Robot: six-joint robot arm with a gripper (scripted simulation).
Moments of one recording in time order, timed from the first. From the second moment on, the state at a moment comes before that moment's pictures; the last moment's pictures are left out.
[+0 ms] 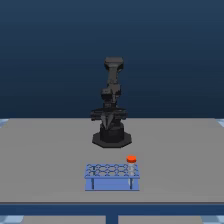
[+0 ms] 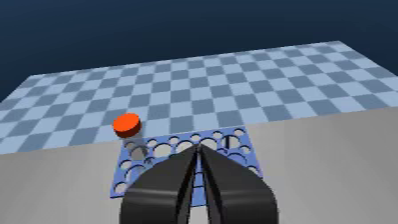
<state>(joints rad) -0.07 -0.76 1.24 0.00 -0.21 0.08</state>
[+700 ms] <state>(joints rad) -0.07 -0.75 1.24 0.02 -0.21 0.06</state>
